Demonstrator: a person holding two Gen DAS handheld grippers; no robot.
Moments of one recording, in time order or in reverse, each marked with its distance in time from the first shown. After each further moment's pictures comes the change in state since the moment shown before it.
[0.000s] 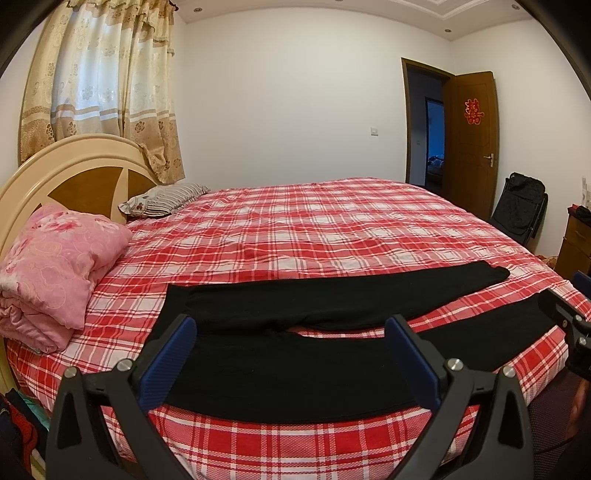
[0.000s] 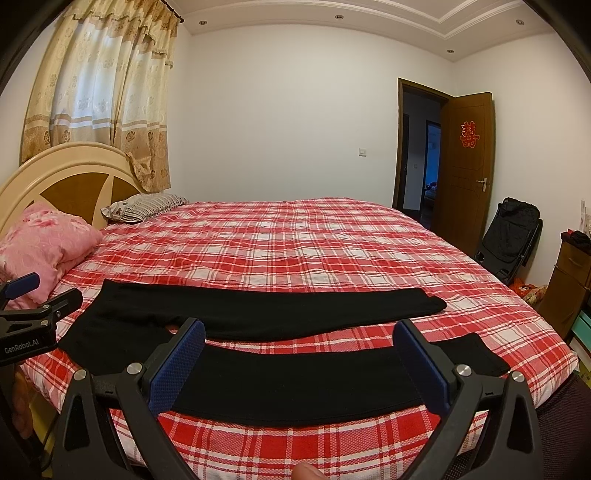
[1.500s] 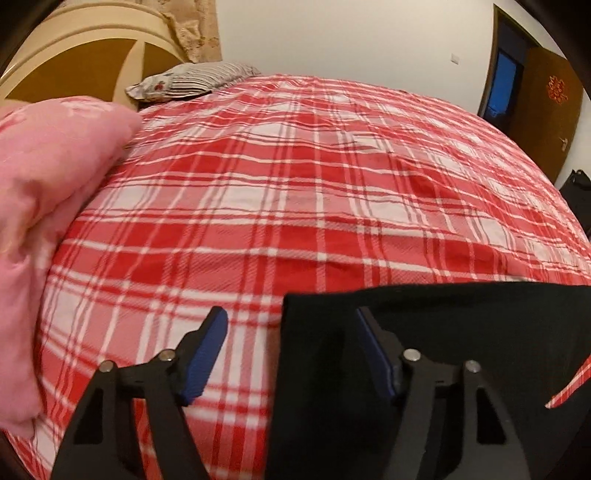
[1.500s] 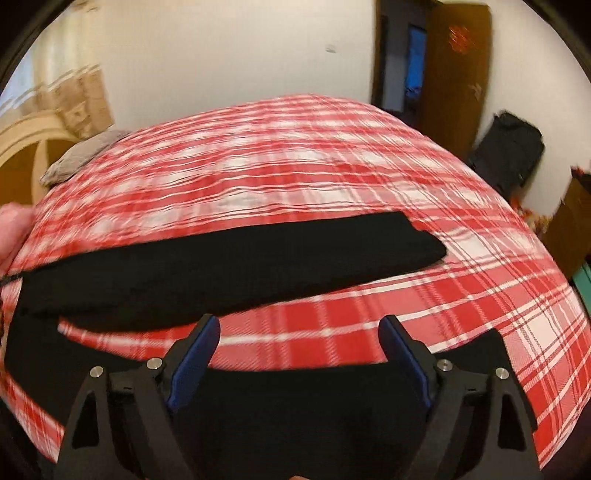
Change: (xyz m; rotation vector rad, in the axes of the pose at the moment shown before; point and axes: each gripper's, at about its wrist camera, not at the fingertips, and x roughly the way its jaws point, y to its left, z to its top) left arm 0.331 0.244 -0.003 -0.135 0.444 0.057; right arm 0.214 -0.137 0.001 0.124 0.431 -0.081
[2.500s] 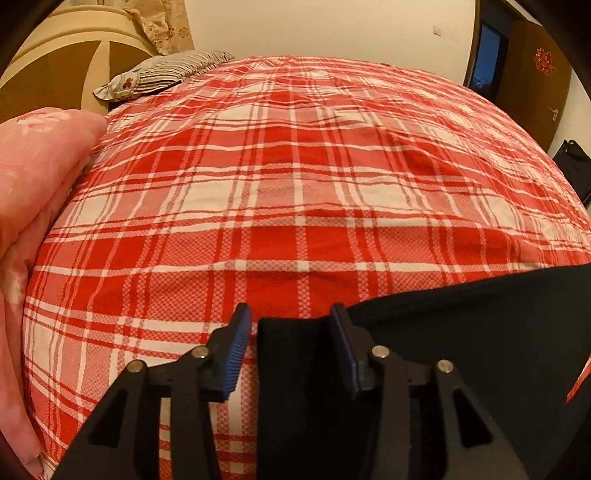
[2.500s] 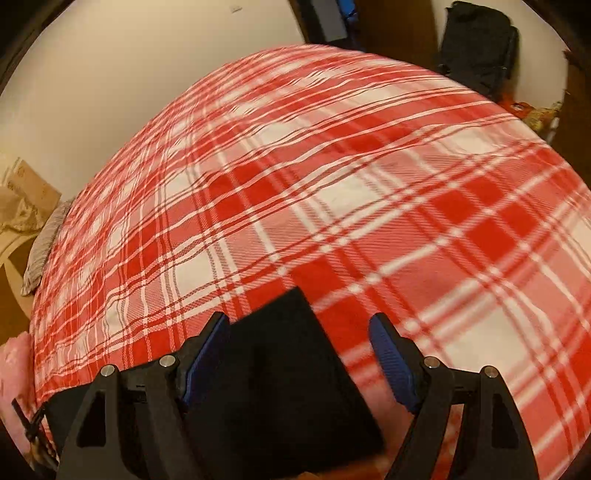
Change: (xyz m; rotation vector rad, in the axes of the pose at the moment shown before) left arm 0.031 -0.008 0.016 0.087 0.069 -0.031; right arm 0.187 -0.171 0.123 0.328 0.199 0.104
